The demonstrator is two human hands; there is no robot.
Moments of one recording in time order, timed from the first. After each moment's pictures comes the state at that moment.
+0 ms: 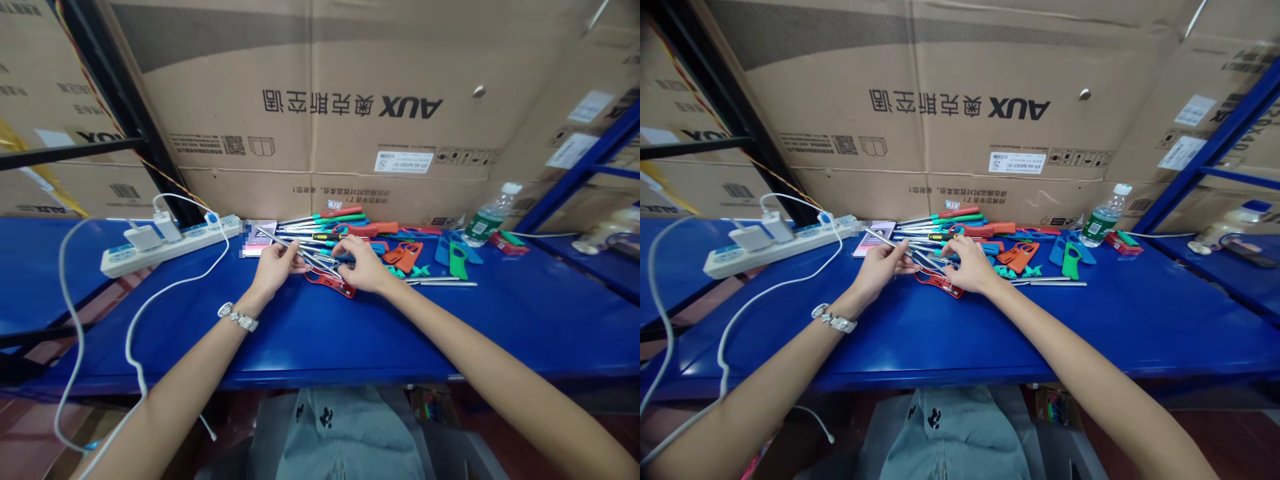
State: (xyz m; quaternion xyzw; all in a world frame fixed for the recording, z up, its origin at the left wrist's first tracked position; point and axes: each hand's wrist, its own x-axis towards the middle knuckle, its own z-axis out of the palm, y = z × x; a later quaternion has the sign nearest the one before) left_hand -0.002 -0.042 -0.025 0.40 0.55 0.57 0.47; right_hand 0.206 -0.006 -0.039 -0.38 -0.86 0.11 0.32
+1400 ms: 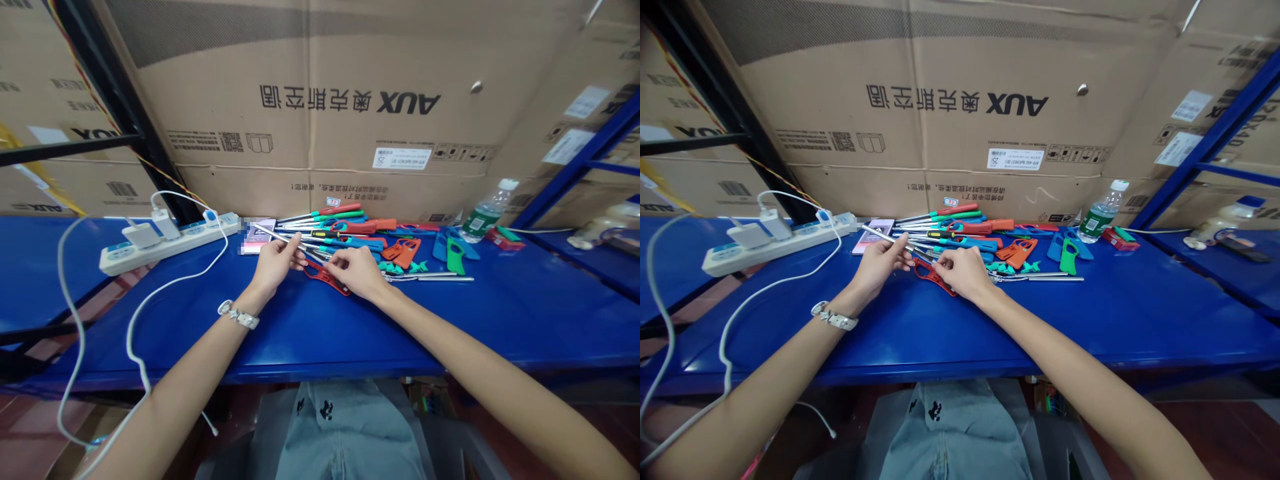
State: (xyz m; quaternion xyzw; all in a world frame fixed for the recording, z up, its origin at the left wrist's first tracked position) left_hand -0.003 -0.043 -0.026 0.44 0.53 0.57 0.45; right_hand 0.189 -0.034 -0.033 -0.47 -0.81 0.18 0.31
